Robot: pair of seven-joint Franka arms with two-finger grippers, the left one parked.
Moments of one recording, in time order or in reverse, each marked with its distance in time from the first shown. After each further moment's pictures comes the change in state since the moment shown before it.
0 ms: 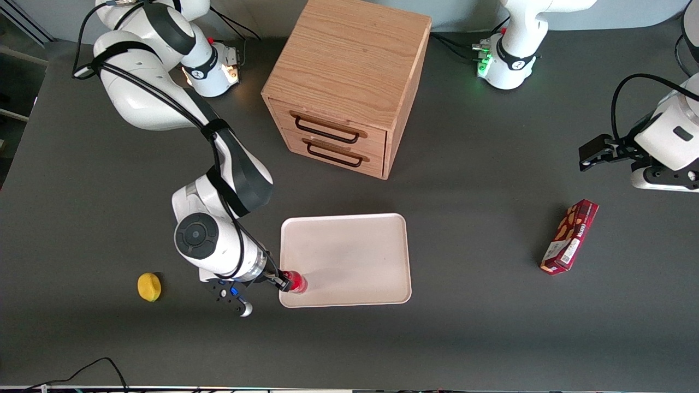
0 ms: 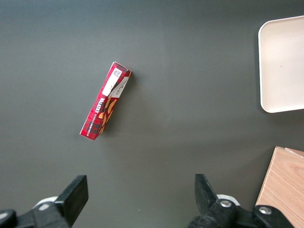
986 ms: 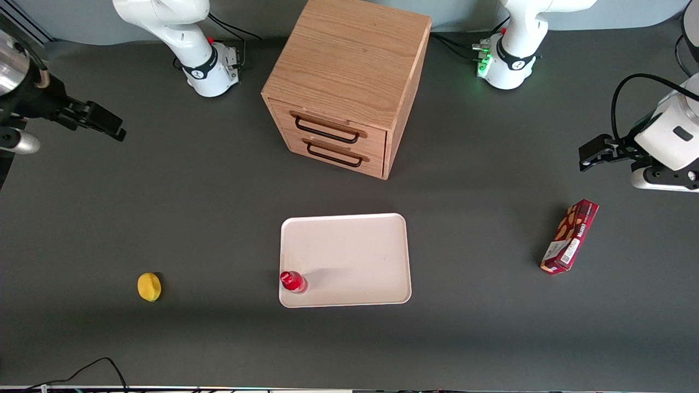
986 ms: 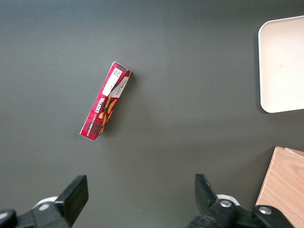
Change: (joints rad) arm -0.203 -0.961 -0.269 -0.589 0.259 -0.470 -0.743
